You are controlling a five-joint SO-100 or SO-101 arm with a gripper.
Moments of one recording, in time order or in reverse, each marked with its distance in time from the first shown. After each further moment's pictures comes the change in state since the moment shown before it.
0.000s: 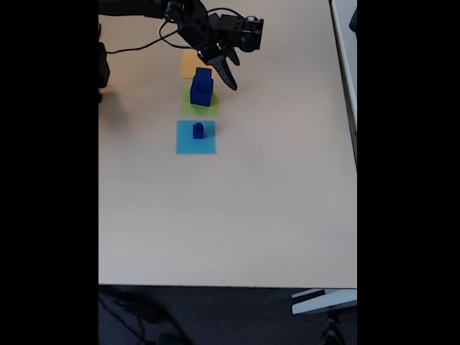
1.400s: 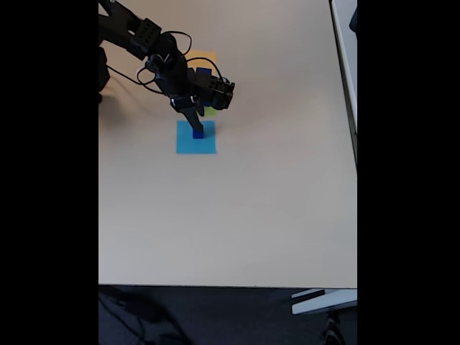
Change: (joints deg) arm 12.0 0.0 26.7 -12.3 -12.4
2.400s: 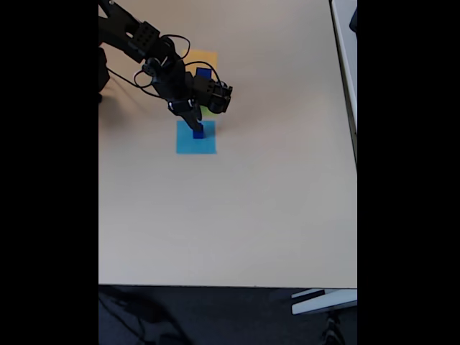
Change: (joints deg) arm 1.4 0.0 0.6 -0.4 -2.5
